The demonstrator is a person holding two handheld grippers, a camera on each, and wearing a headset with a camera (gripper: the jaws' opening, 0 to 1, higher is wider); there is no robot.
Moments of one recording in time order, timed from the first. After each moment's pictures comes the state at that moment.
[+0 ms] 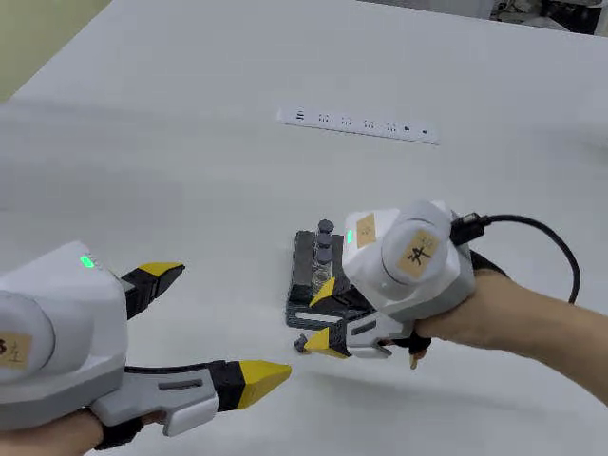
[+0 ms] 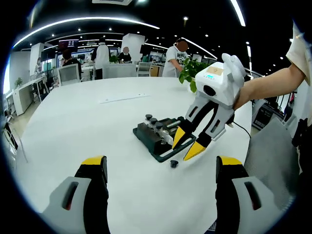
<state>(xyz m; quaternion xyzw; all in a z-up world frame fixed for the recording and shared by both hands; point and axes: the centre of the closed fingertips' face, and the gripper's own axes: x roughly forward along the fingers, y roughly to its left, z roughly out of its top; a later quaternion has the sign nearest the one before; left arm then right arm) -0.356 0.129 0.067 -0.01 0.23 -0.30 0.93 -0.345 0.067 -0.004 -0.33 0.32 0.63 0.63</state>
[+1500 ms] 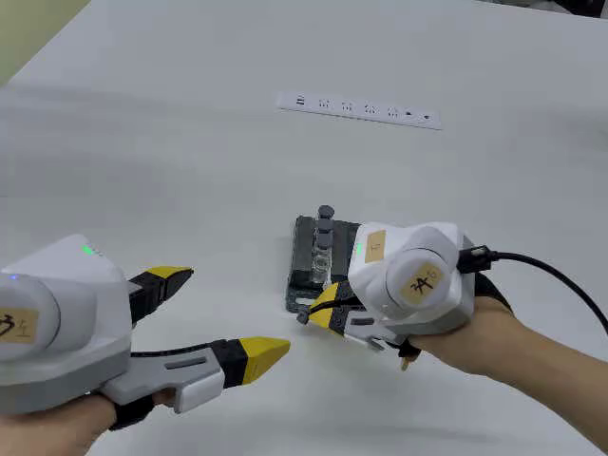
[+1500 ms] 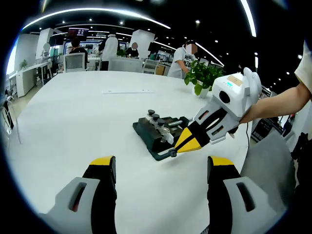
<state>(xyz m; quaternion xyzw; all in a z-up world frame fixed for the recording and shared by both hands) -0.355 0.128 0.059 -0.07 0.25 -0.28 0.92 -0.335 0.063 0.008 -0.34 0.26 0.60 0.67</state>
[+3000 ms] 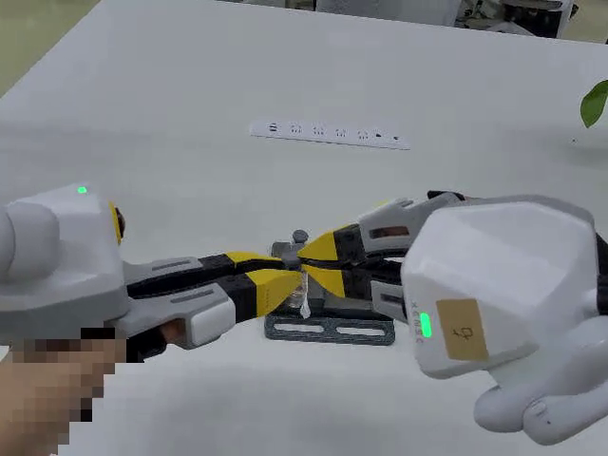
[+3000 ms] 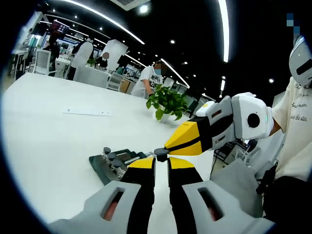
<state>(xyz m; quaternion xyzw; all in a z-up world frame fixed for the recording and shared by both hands) -0.331 0.069 0.132 -0.18 0.18 -0.43 0.87 -0.340 0.067 0.139 -0.58 -0.06 0.58 0.57</state>
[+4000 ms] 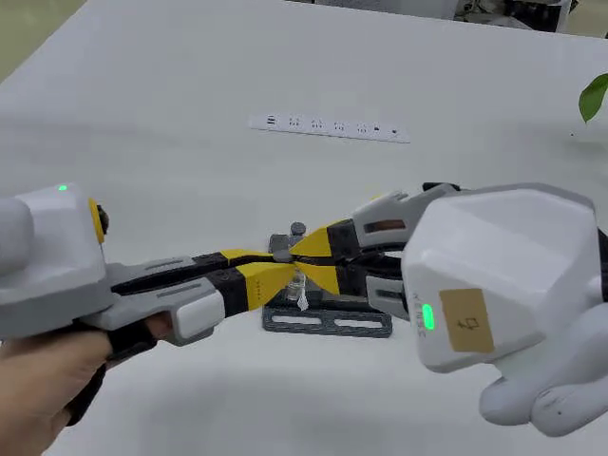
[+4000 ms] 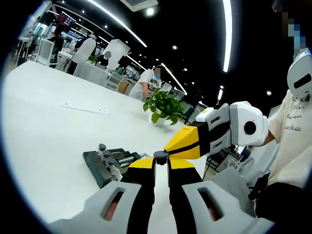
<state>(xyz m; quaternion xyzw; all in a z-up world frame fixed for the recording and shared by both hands) -0.338 0.066 0.135 -0.23 0.18 -0.44 0.85 -0.349 0.069 0.138 -0.57 -0.06 0.59 0.56</state>
